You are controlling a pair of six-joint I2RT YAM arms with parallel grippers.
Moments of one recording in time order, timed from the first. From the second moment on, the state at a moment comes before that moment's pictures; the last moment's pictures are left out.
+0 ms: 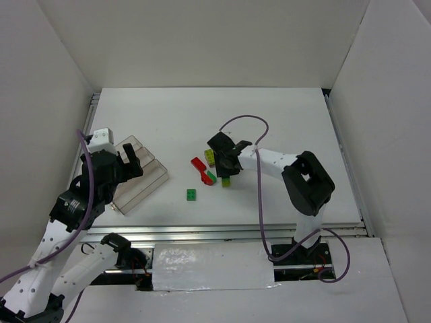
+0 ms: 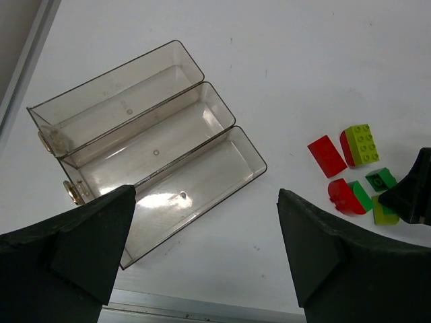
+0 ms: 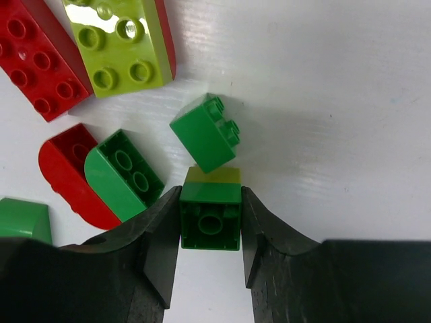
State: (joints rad) left arm -0.41 0.69 0.98 -0.78 -0.49 -0.42; right arm 0.73 1.85 1.26 -0.53 0.23 0.53
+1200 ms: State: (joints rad) left arm -0.59 0.81 0.81 0.04 0.77 -0.54; right arm 0.68 1.07 0.78 0.66 -0.87 0.87
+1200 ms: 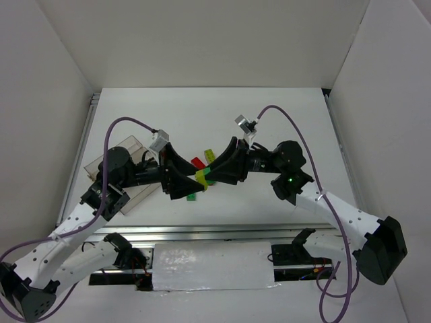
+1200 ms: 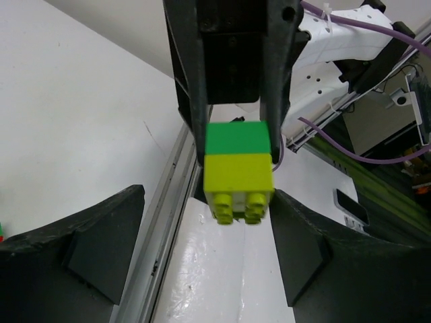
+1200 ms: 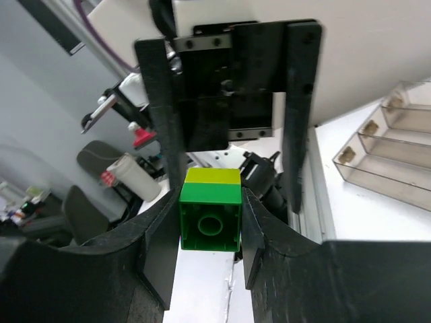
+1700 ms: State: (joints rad) left arm -0.60 0.81 0.87 -0.09 0.66 -0.51; right arm 0.65 1.06 0.76 0.63 -0.80 0.78
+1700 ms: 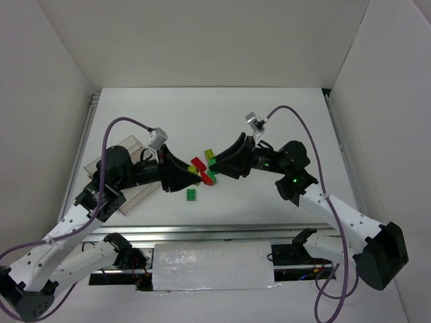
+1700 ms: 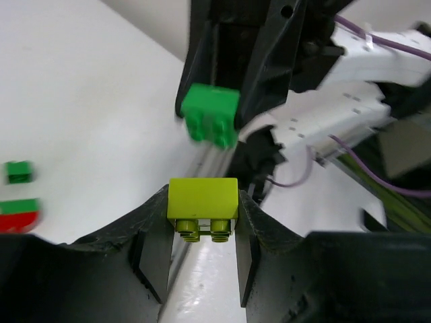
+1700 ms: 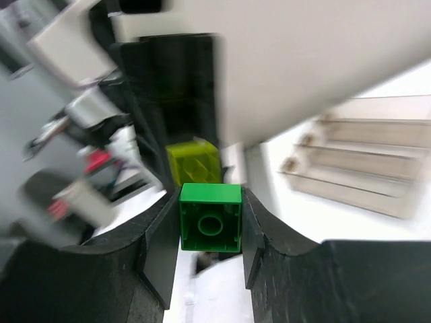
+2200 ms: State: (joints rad) left arm -0.39 1.01 1.19 -0.68 -0.27 -0.61; right arm 0.51 1.08 0.70 0.35 -0.59 0.68
